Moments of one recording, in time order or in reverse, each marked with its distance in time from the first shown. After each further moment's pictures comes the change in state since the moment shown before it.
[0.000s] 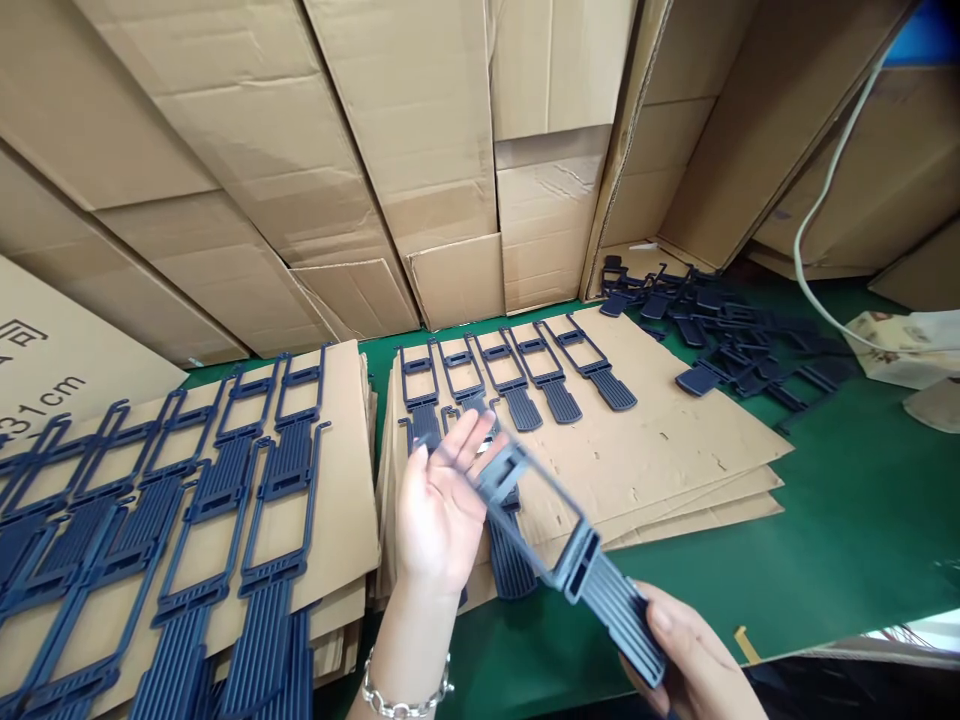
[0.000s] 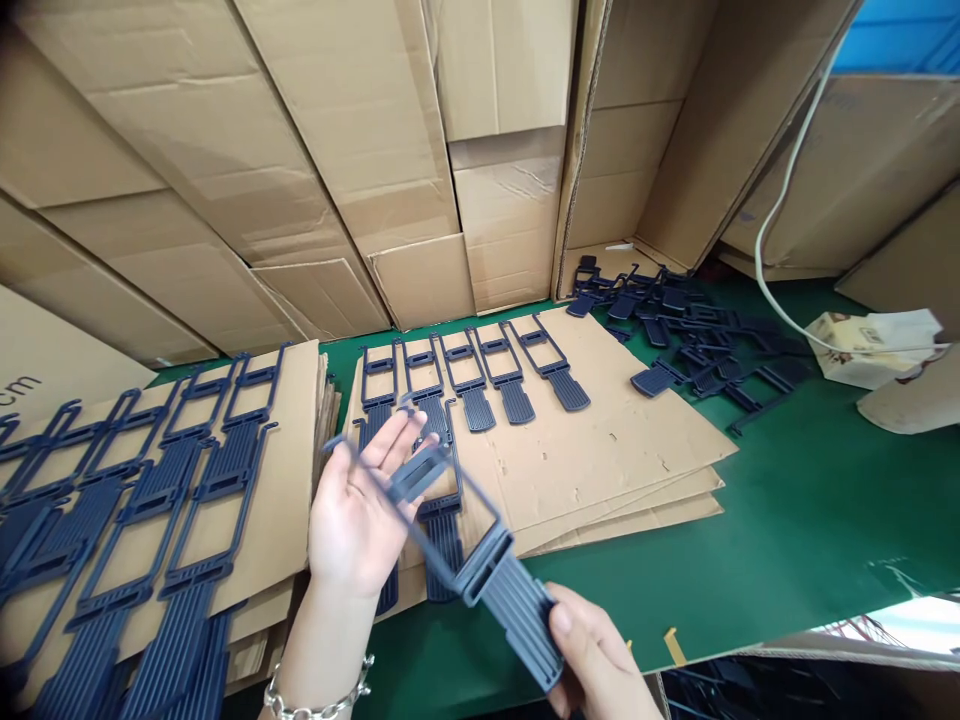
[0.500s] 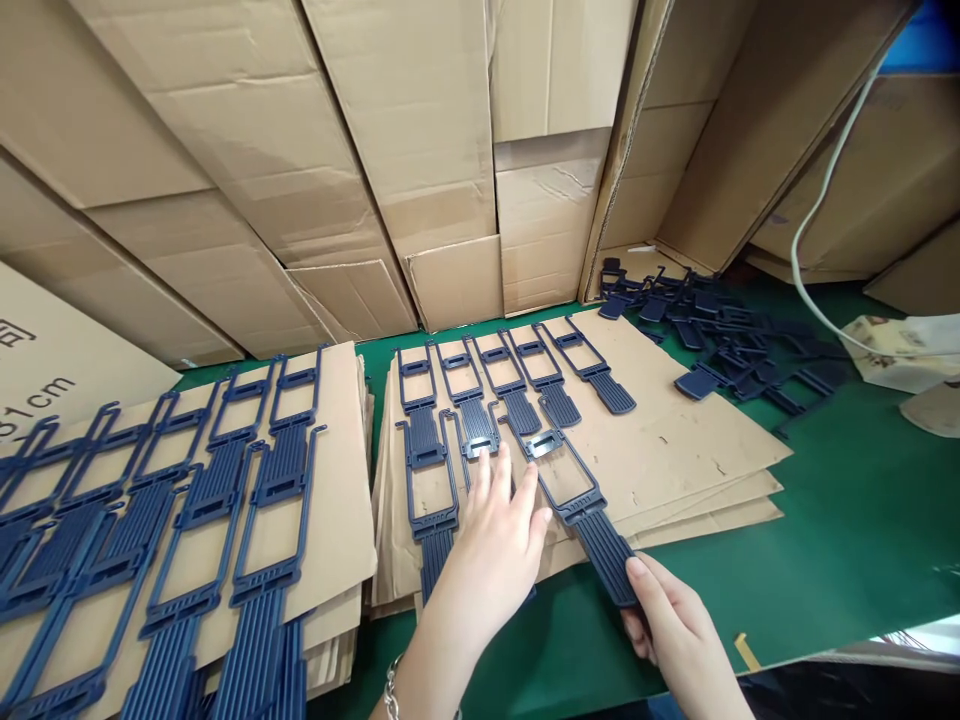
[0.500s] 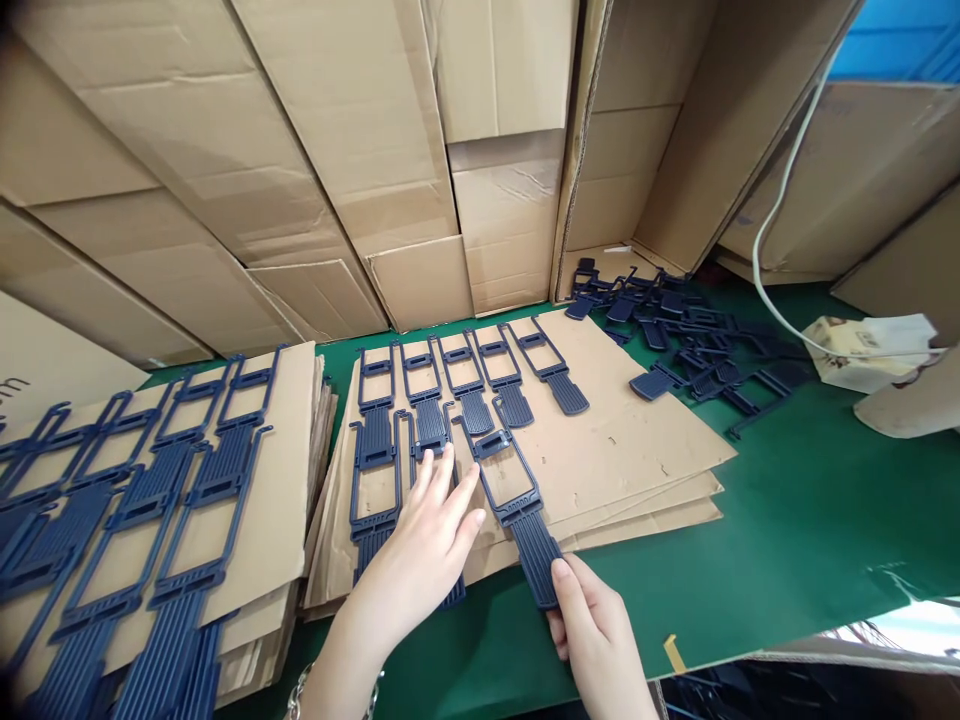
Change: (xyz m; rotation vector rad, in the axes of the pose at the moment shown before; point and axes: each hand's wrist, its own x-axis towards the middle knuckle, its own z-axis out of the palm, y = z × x) left_hand -0.007 -0.032 -0.013 2.031 -0.373 0.113; right_hand 0.032 0.005 -0.012 -0.438 0.174 -0.175
